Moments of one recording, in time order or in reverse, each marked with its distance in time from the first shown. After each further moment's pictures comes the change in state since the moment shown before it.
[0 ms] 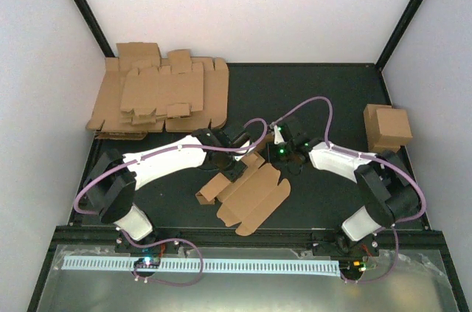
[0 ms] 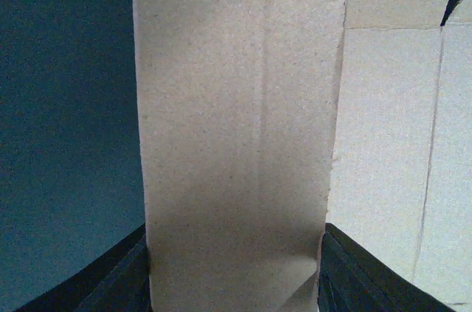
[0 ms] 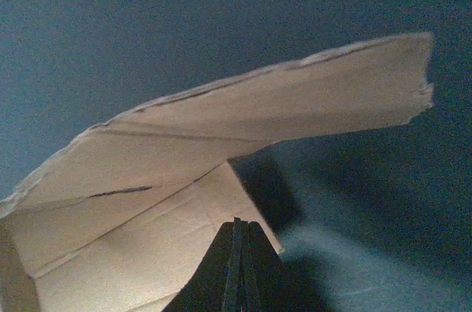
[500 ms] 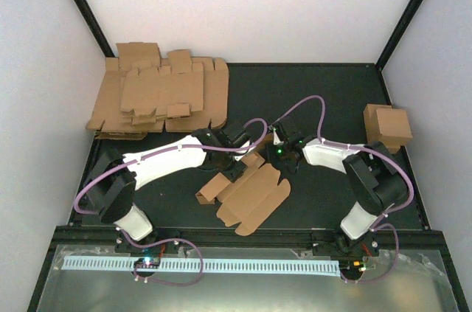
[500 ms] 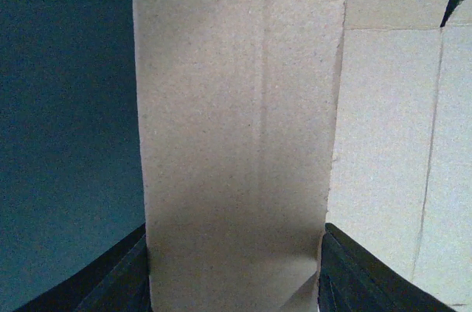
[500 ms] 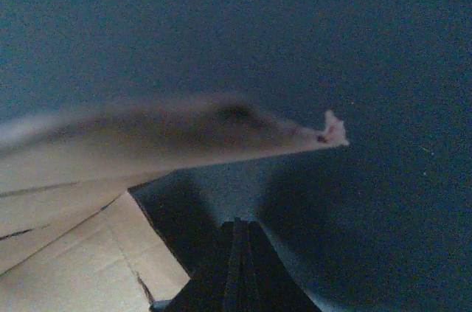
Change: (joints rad) left arm 0.000 0.000 0.000 0.001 -0.001 0.001; right arm 0.000 0.105 0.045 -0.034 0.137 -0.042
